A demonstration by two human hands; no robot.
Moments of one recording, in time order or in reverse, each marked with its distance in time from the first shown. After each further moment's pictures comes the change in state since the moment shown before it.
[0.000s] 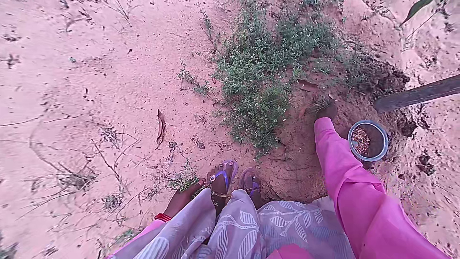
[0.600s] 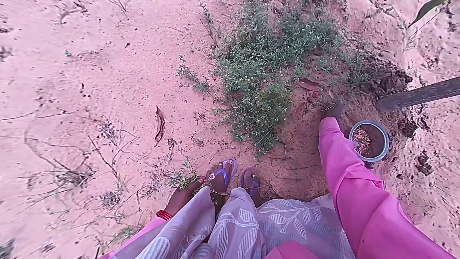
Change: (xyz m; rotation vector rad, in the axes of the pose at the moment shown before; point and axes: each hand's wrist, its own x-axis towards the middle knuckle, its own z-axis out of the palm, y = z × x) left_hand 0.001 -0.002 0.001 -0.010 -0.006 0.006; right_hand 0.005 0.008 -0.005 0.207 0.012 0.085
